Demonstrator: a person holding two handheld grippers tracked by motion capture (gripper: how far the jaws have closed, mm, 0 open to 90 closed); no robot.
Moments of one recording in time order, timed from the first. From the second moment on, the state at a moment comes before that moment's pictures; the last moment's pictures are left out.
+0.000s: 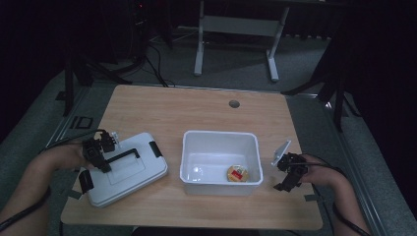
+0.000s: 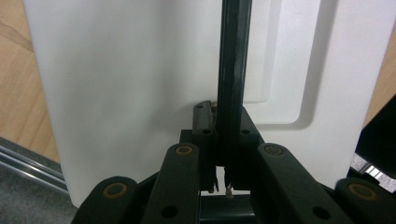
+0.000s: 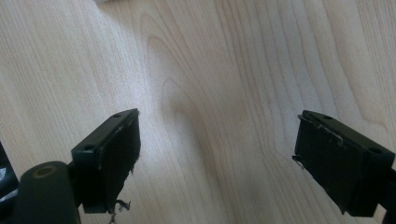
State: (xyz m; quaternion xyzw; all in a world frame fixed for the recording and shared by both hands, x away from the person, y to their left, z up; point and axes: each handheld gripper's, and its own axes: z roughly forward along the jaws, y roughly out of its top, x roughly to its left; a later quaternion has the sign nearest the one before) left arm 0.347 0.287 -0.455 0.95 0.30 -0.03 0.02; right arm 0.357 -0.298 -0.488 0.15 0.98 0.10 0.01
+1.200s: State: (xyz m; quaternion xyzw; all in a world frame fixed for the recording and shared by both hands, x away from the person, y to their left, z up) left arm 0.342 0.221 -0.334 0.98 0.21 0.02 0.05; right arm 0.354 -0.303 -0.484 0.16 0.98 0.10 0.01
